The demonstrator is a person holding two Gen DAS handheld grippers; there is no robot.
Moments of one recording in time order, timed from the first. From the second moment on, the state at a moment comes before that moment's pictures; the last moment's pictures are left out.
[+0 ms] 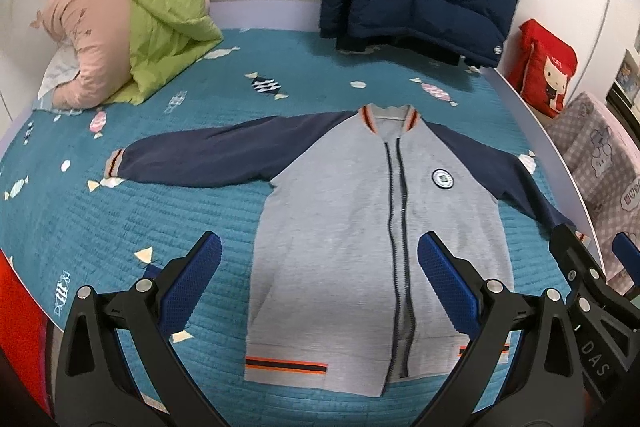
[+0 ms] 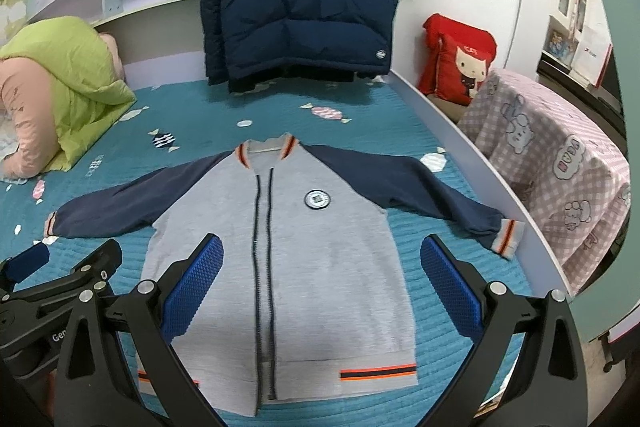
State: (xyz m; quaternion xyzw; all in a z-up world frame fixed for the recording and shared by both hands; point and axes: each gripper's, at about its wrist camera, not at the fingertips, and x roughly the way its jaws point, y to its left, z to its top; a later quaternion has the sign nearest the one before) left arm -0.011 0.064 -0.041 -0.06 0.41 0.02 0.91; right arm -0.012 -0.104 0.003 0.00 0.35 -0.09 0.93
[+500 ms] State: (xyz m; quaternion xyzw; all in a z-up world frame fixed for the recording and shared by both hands) left arm 0.048 0.171 -0.071 -0.13 0.47 0.07 0.87; right arm 0.077 -0.013 -0.032 -0.03 0.42 0.03 0.90
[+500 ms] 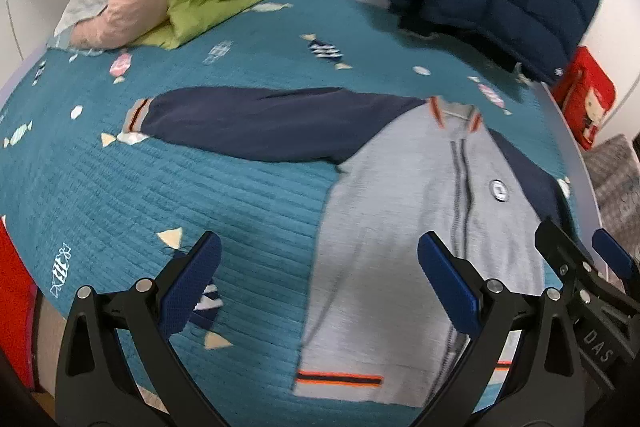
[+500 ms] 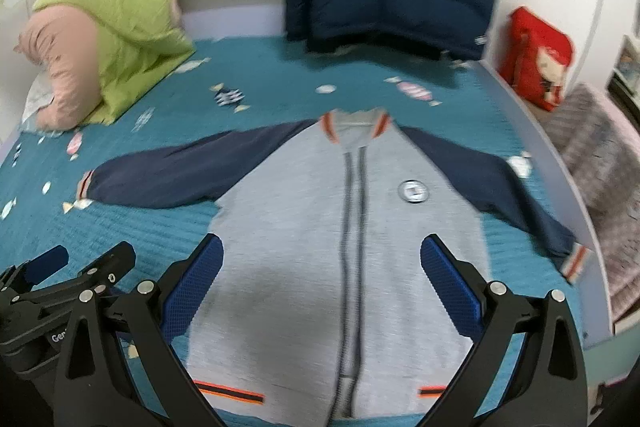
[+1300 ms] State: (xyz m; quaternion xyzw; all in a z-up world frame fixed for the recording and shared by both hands) left arm 0.137 0.399 -0.153 -0.25 0.48 0.20 0.82; right arm 0.314 0.049 -0.167 0.06 0.61 0.14 0.78
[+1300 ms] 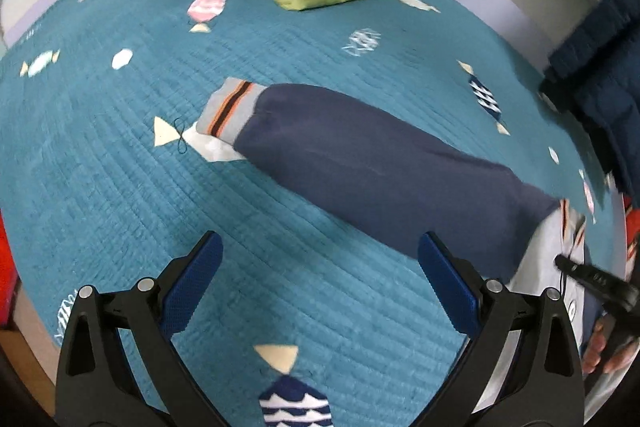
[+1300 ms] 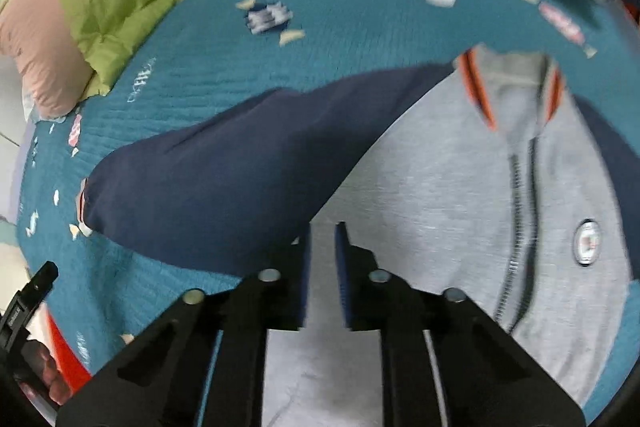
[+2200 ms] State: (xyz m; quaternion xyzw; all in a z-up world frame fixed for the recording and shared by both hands) left arm 0.203 0.551 -0.250 -0.44 0.48 0.25 0.72; right arm 0.354 0.066 -0.241 0.05 0.64 0.12 0.75
